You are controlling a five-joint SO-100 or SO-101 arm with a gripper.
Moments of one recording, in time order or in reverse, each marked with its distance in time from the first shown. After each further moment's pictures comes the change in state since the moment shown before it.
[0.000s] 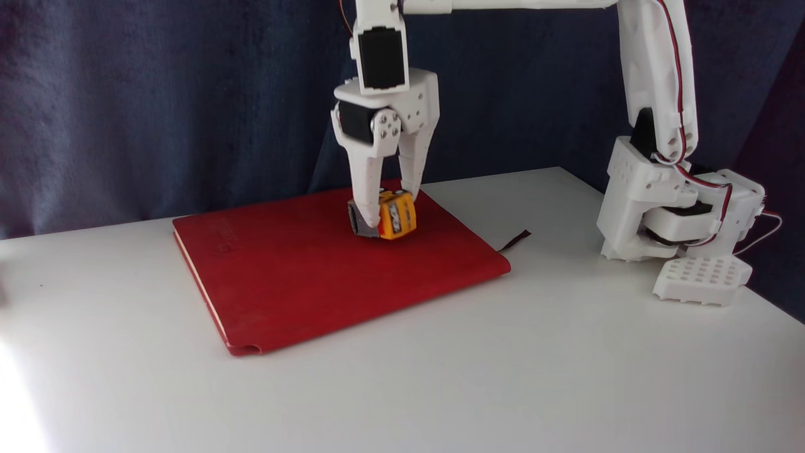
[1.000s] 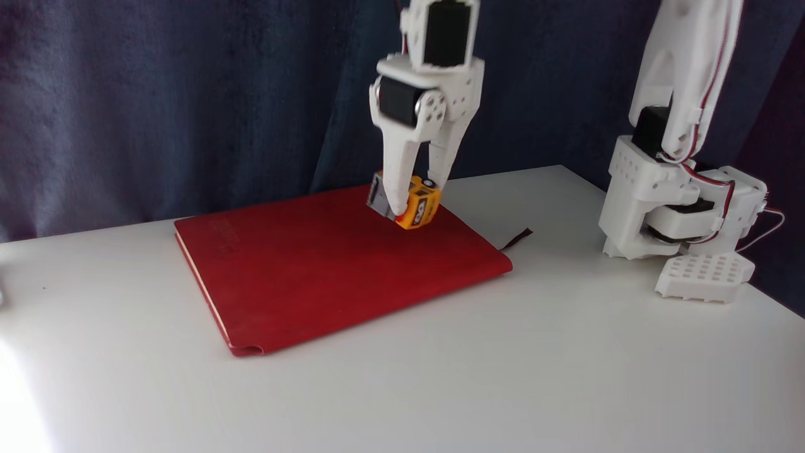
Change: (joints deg) arm -3.5 18.9 20.7 -8.8 3.7
